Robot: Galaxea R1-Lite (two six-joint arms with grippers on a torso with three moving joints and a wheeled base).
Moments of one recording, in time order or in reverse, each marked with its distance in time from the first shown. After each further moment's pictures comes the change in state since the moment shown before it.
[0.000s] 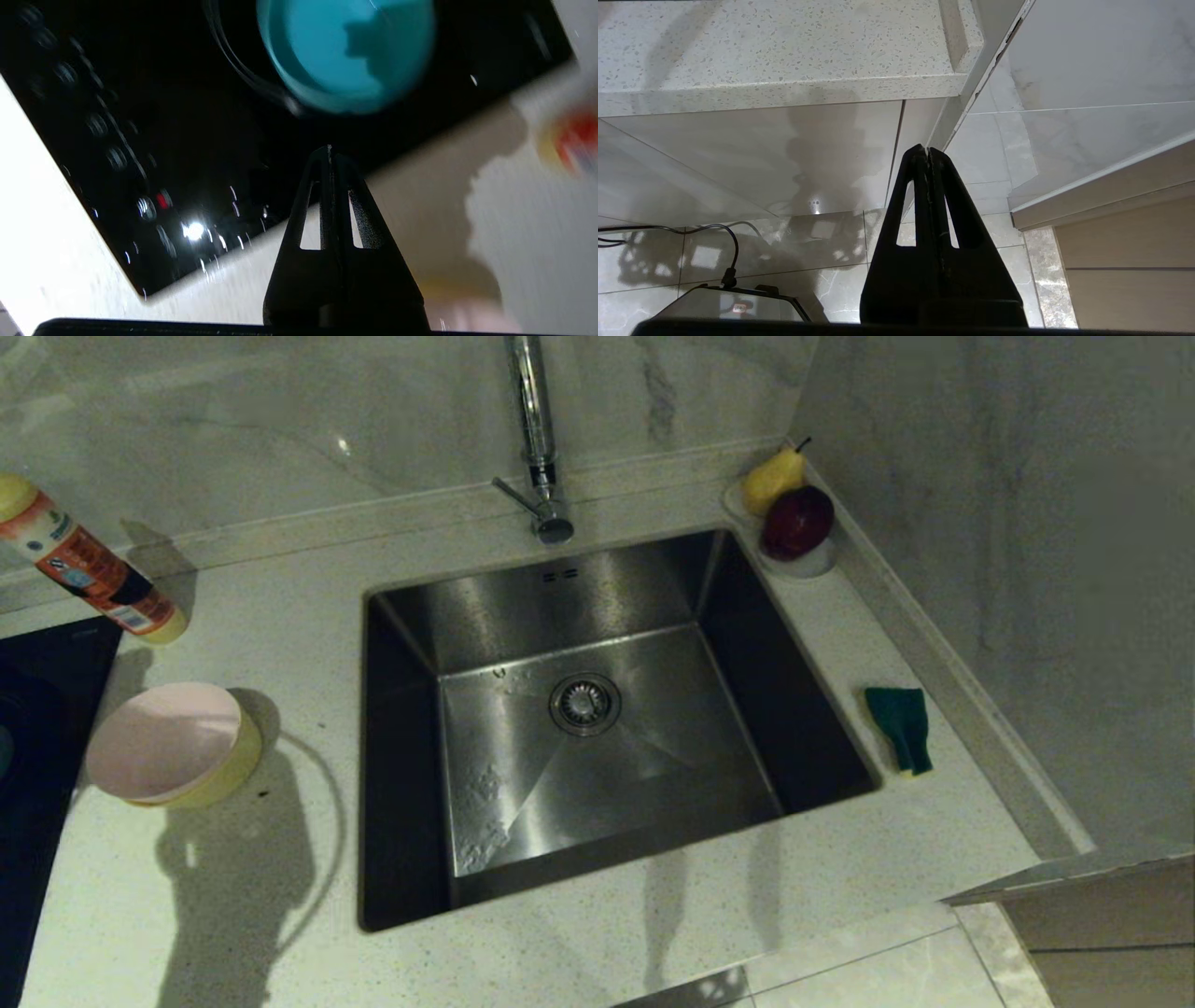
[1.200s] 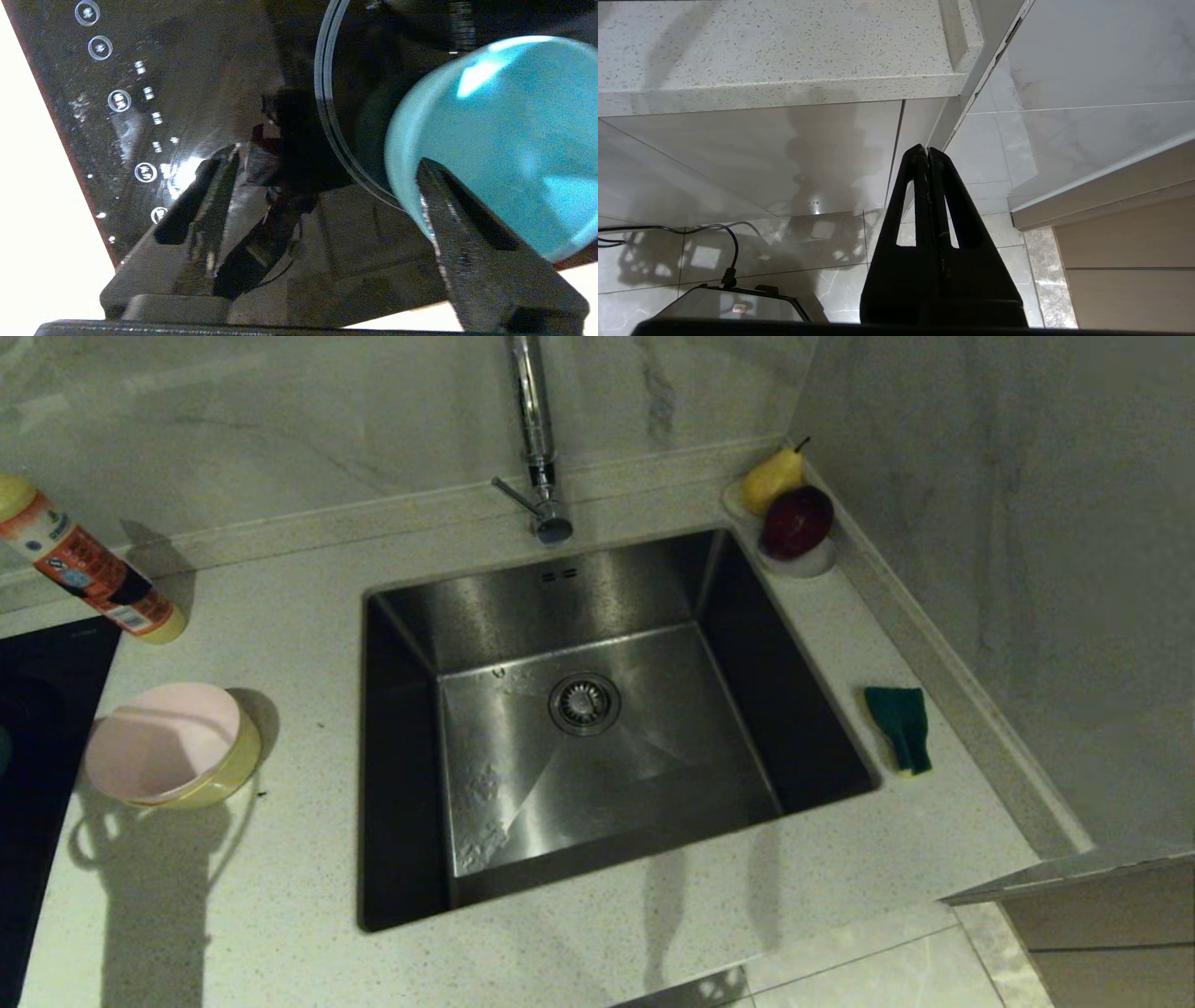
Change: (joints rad) left arm 0.207 0.306 -0.174 0.081 -0.124 -0.051; right arm 0.000 0.000 0.000 0.000 0.000 0.000
